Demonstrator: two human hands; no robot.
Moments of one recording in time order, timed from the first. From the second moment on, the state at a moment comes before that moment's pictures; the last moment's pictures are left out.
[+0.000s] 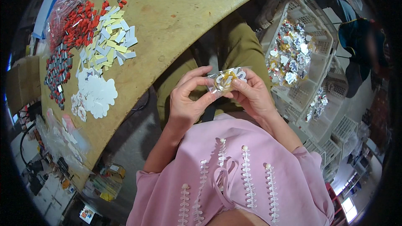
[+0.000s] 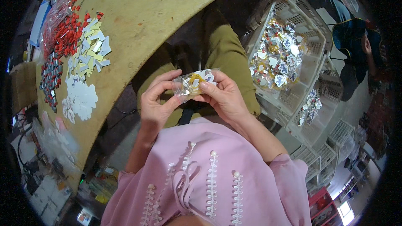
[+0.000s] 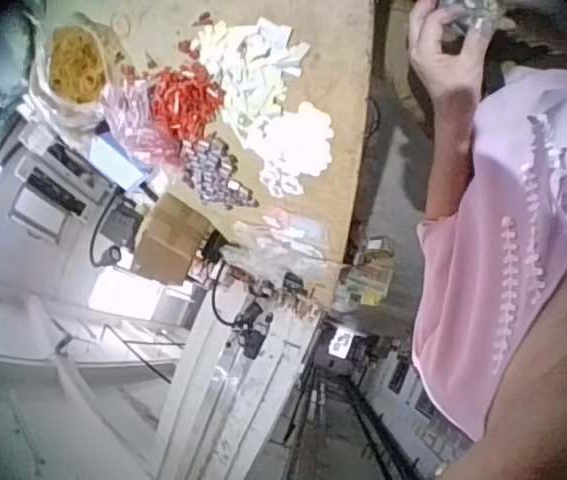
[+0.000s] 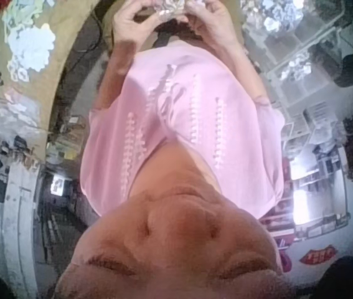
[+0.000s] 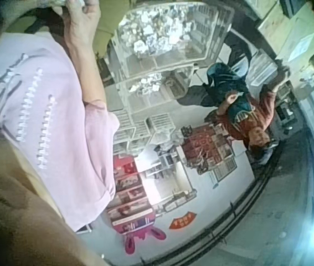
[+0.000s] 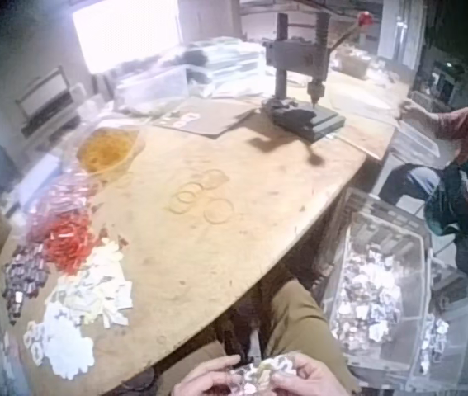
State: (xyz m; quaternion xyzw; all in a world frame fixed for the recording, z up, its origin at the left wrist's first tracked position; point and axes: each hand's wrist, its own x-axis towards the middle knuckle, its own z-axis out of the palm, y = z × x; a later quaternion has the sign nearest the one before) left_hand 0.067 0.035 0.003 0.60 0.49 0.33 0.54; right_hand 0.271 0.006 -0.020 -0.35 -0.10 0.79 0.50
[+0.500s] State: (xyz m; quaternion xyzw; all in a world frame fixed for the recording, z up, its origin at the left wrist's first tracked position) left_hand 0.076 0.035 -0.006 0.42 0.46 0.48 0.62; right_hand 0.264 0.004 -0.031 -0.37 -0.05 0.76 0.53
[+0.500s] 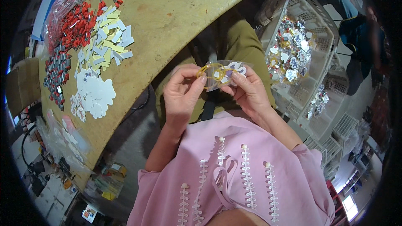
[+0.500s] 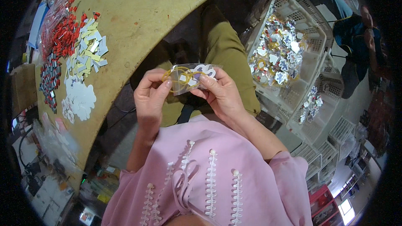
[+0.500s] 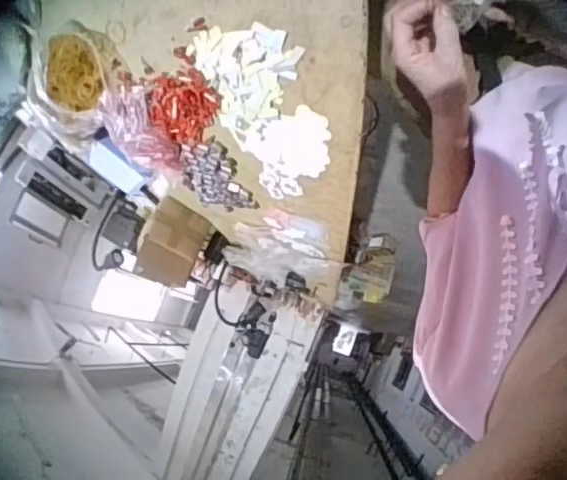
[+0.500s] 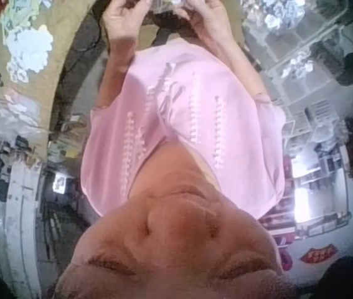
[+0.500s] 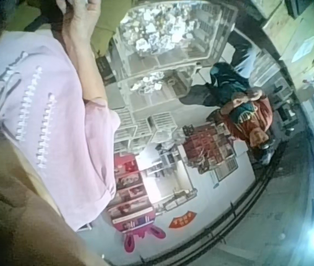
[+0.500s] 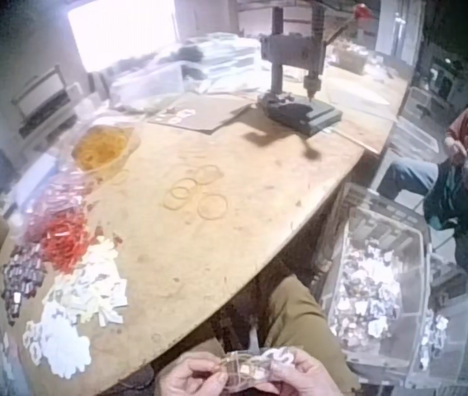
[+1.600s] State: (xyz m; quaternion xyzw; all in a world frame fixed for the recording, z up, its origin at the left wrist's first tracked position) left_hand 0.095 0.130 0.103 0.58 0.49 0.52 0.39; right_hand 0.227 0.094 0.006 -0.10 0.09 0.78 0.61
